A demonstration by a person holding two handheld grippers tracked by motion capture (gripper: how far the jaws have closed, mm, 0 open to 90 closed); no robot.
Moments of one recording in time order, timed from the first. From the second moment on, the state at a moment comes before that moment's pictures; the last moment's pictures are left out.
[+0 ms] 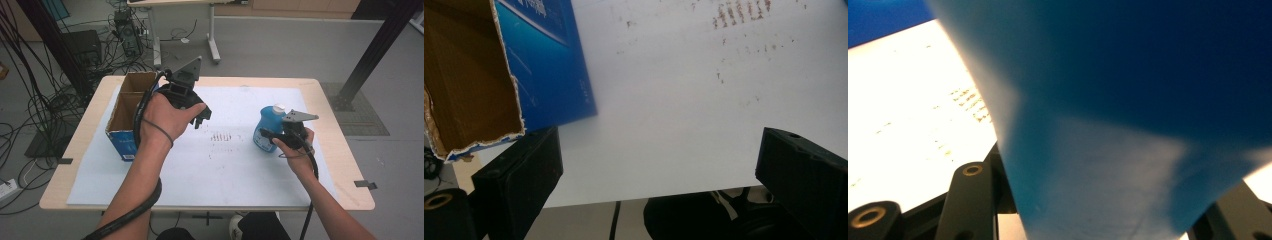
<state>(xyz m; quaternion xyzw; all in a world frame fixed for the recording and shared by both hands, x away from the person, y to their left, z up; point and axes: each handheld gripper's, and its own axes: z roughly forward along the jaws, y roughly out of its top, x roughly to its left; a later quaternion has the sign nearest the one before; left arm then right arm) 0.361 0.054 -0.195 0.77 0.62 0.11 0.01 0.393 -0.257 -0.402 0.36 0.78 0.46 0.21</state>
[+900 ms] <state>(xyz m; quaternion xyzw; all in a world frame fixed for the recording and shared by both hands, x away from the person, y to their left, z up) 0.362 0.054 -0.196 0.77 0.62 0.11 0.01 0.393 -0.258 -0.402 0.36 0.78 0.46 0.21</state>
